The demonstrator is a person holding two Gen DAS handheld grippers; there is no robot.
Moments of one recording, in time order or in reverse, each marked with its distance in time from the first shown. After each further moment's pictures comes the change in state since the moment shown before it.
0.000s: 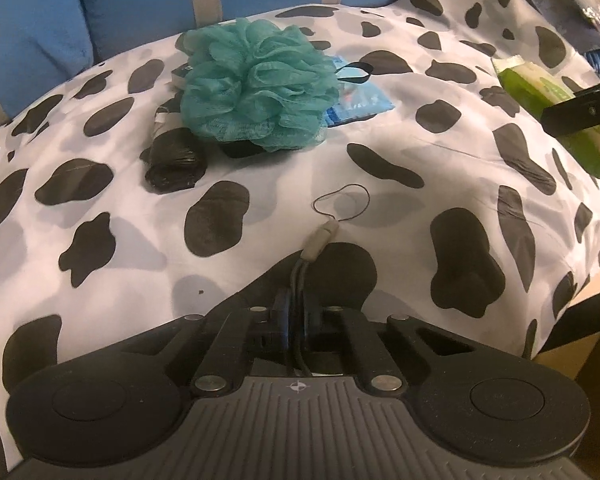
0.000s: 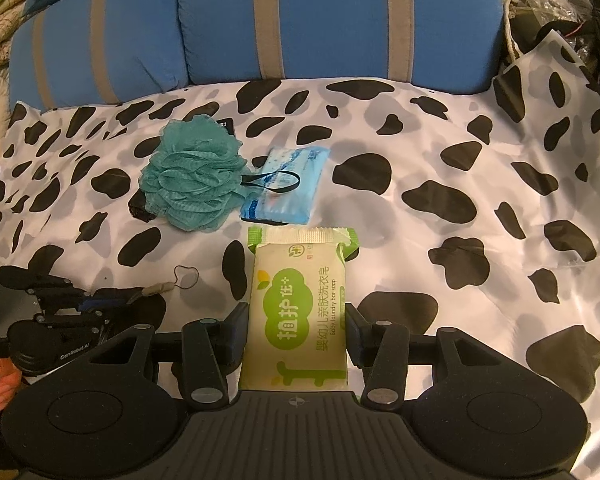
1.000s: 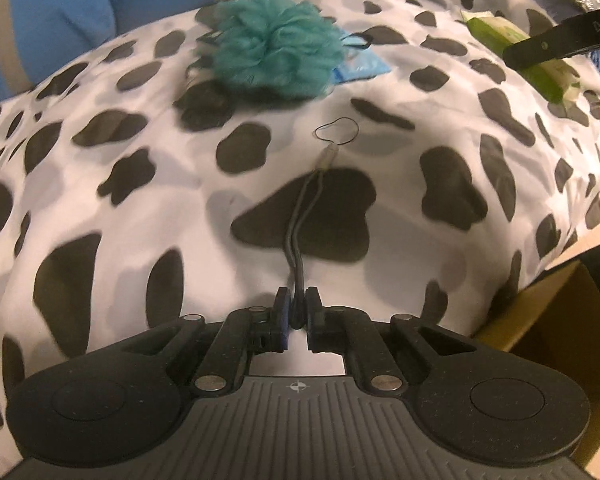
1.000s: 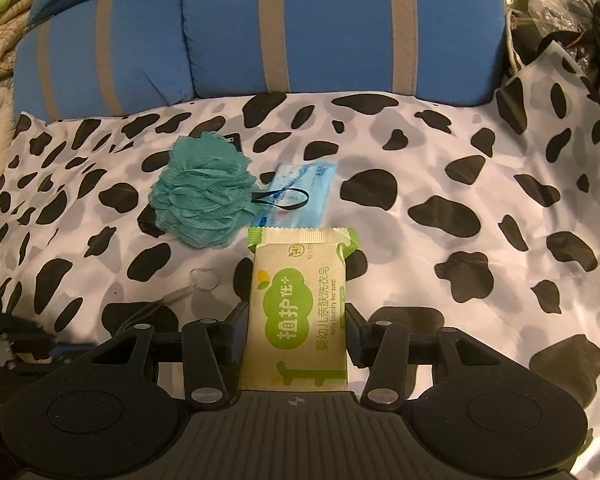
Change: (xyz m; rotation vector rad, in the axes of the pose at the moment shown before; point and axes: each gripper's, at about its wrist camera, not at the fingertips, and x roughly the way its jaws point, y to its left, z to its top) left arm -0.040 0.009 -0.040 -0.007 0.079 0.006; right arm -0.006 0.010 0.007 -0.002 -0.029 0.010
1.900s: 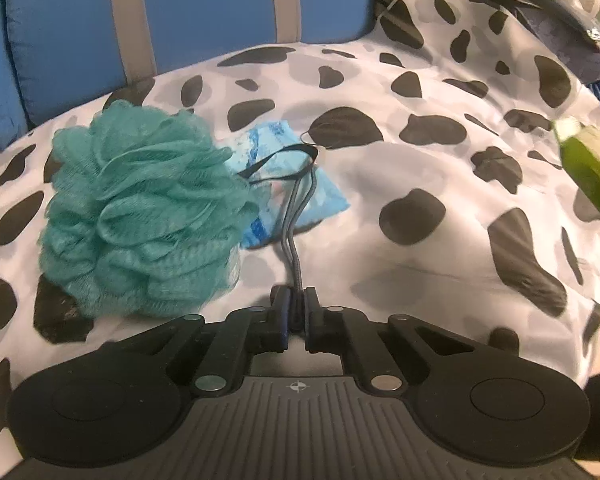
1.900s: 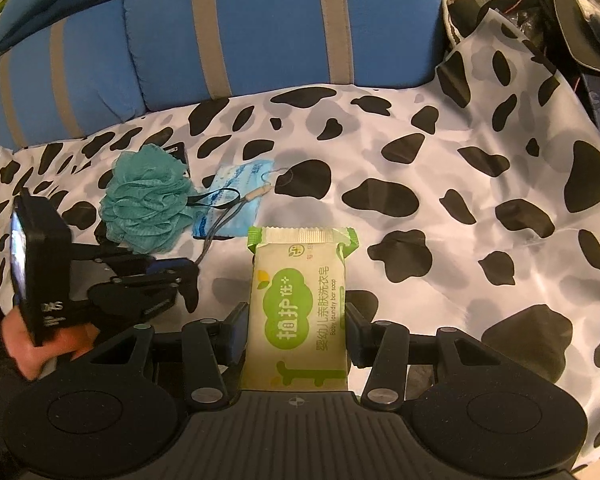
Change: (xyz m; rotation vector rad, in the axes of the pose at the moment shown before) left arm 0.088 -0.058 0.125 0.050 -0.175 -0.048; right arm -0.012 -0.056 -0.010 0.114 -0.005 -0.055
